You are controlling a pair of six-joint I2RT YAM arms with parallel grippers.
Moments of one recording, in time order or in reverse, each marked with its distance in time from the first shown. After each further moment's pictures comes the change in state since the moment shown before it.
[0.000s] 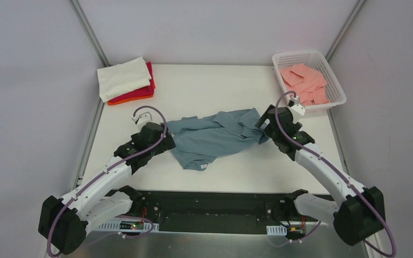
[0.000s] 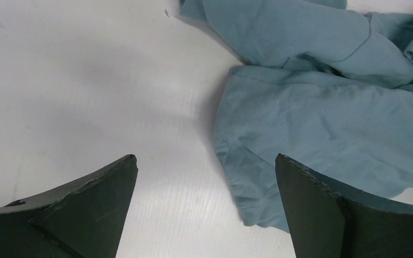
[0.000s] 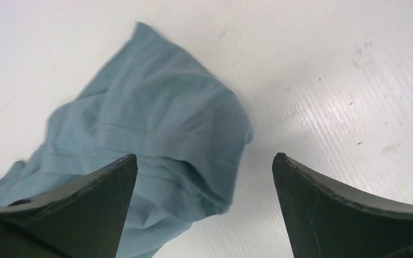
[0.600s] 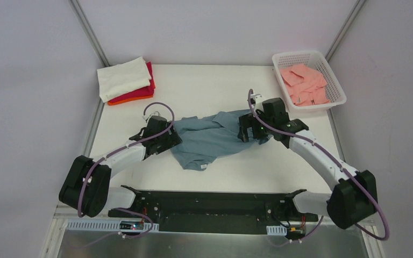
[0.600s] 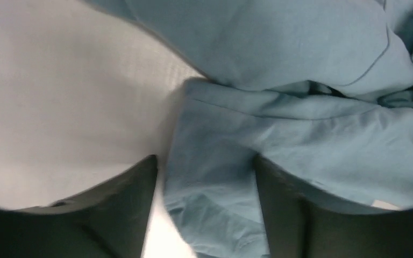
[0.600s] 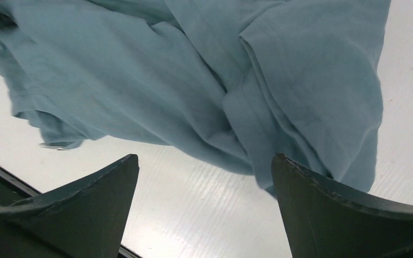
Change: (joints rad) left arm 0.138 0.403 -0.034 0.376 0.337 -0.048; right arm 0.000 0.109 0.163 -0.088 -0.663 -0.745
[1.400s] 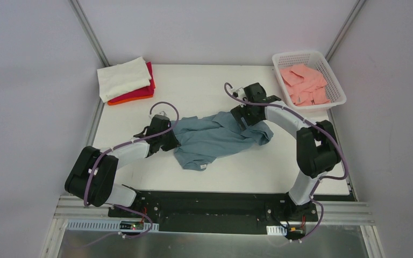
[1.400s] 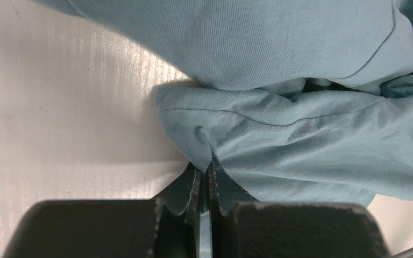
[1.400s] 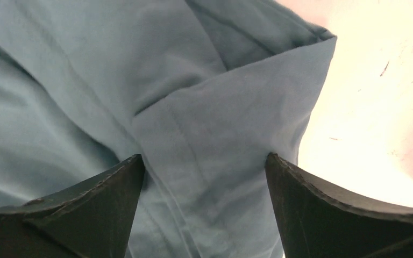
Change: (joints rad) left arm 0.000 0.096 0.011 0.092 0.096 0.028; right arm -0.018 0.512 0.340 -0.090 0.200 -0.293
